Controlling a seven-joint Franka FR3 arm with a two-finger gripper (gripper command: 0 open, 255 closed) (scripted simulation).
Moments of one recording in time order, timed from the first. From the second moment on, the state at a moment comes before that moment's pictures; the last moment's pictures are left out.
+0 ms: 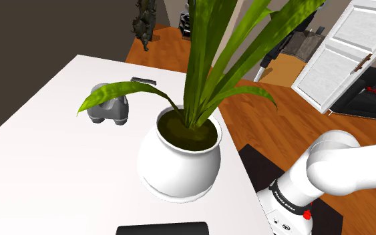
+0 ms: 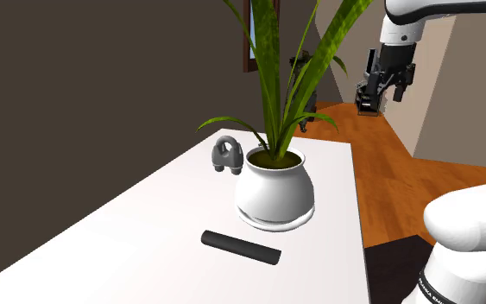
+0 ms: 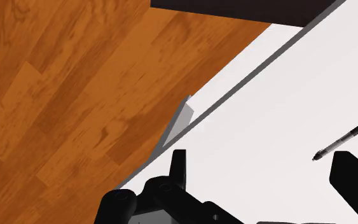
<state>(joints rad) 0.00 -0.83 0.03 -2.28 -0.12 1.55 -0.13</state>
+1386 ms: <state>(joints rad) 0.13 -0.19 0.21 -1.90 -0.04 1.69 -0.10</state>
